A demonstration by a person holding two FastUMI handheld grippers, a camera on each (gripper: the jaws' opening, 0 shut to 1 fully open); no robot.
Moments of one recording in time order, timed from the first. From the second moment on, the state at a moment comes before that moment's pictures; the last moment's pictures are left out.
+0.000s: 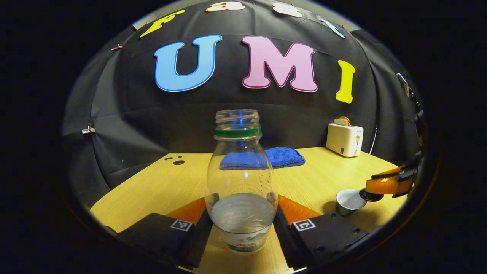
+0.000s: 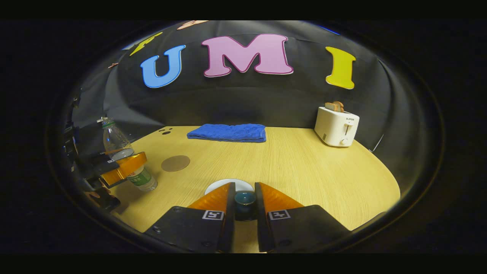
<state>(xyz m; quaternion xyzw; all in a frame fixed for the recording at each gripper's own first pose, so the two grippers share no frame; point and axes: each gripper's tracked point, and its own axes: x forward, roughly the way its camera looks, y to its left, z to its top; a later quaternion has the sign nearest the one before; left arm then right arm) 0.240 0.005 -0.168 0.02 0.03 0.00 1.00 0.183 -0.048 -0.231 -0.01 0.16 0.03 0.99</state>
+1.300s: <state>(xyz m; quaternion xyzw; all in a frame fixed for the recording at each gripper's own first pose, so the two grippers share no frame) 0.292 -0.092 -0.187 0.59 0.00 -0.08 0.80 0.167 -0.180 -0.240 -0.01 0.15 -0.03 0.99</state>
